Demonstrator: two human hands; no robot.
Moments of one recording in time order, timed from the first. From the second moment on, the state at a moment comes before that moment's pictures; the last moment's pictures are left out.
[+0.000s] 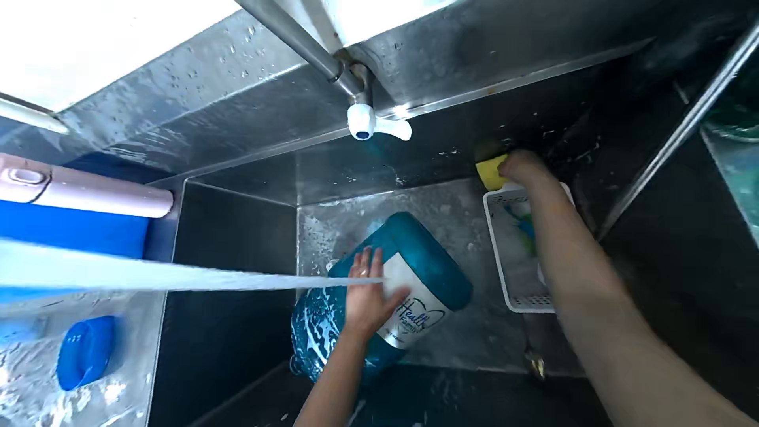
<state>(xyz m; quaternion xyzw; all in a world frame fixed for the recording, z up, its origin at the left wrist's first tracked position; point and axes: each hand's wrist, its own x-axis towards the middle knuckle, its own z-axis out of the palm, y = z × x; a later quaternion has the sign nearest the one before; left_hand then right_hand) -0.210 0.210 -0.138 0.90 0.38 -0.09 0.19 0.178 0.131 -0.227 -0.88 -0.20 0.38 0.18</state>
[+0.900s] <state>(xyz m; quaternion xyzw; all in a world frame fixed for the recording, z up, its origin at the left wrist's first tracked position) -0.283 0.237 0.056 0.99 0.08 0.07 0.10 -0.088 0.119 -0.060 -0.67 -0.11 0.50 0.54</state>
